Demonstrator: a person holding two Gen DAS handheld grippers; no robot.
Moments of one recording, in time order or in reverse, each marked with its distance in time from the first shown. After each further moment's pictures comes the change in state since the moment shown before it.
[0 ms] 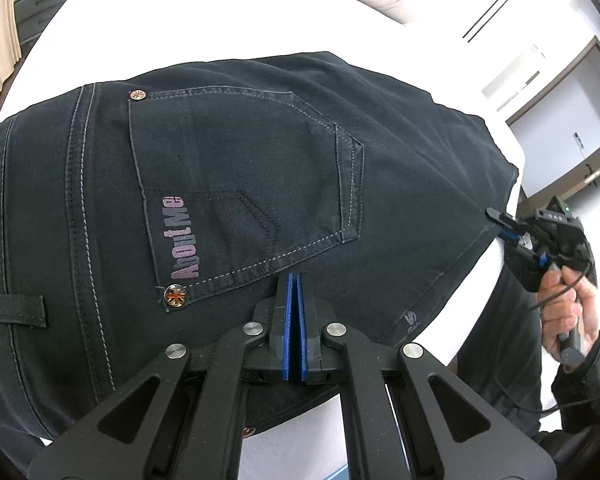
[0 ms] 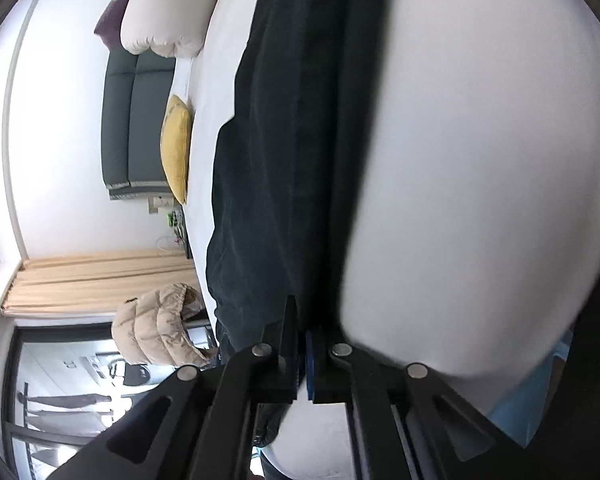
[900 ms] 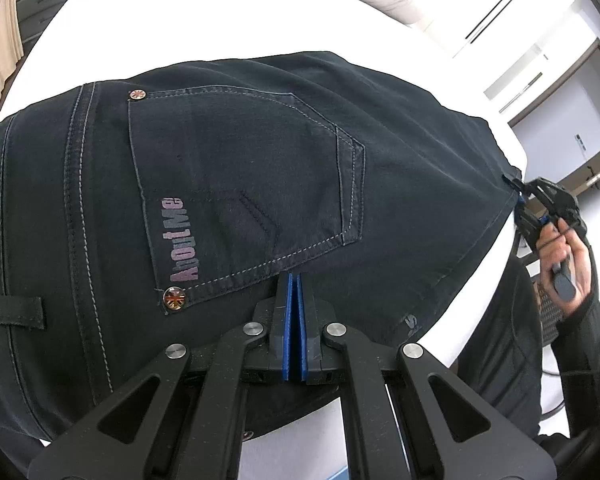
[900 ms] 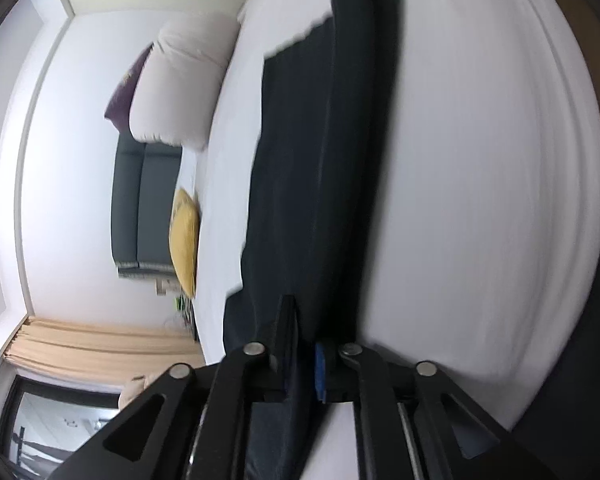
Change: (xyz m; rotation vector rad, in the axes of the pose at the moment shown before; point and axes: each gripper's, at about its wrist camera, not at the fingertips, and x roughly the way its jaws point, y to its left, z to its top) left arm 0.001 0.001 0.001 -0.004 0.001 0.006; right arm -0.062 -0.016 0.095 0.024 -0.321 0.013
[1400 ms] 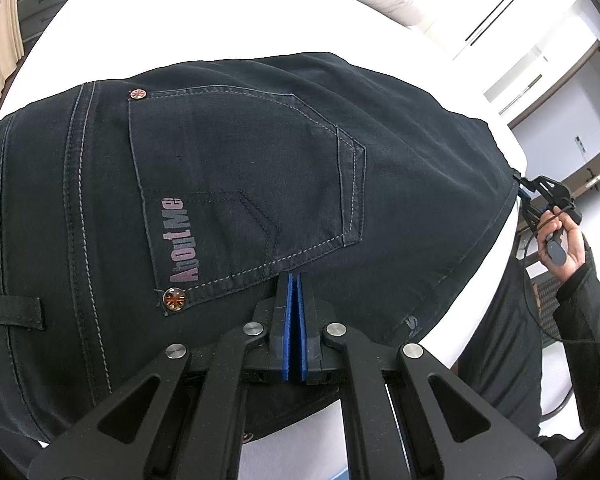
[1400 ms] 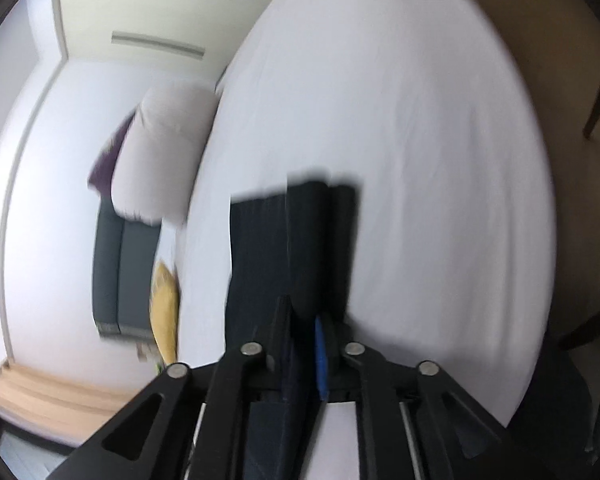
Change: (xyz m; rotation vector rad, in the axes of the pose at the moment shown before) left arm 0.001 0.002 -0.003 -0.002 -0.007 -0.007; right arm -0.034 -0.010 0.074 0.045 -0.254 -0.079
